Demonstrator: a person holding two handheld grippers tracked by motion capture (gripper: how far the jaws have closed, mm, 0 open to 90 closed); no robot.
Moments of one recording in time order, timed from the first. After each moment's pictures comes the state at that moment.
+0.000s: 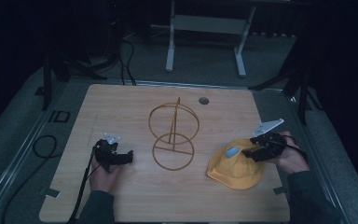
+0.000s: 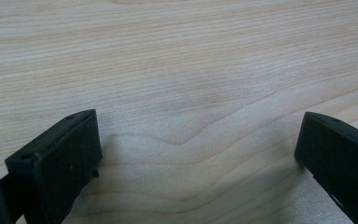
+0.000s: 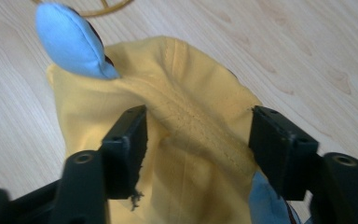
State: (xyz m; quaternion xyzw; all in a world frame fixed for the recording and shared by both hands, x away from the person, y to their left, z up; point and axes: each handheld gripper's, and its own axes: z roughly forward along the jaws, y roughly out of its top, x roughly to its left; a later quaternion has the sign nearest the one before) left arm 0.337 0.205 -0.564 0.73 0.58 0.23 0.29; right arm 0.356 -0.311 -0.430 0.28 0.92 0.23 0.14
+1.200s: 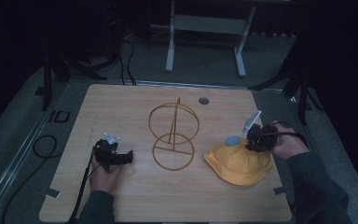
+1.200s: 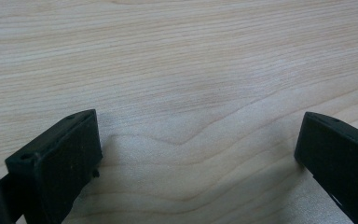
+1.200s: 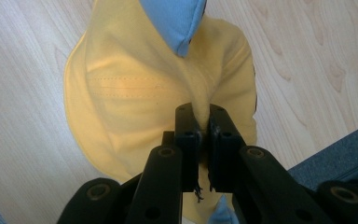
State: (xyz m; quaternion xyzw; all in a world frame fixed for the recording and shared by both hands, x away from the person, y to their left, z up) left arm 0.337 0.205 -0.564 0.73 0.58 0.23 0.29; right arm 0.370 -0.277 -0.402 0.18 0.97 0.07 0.12
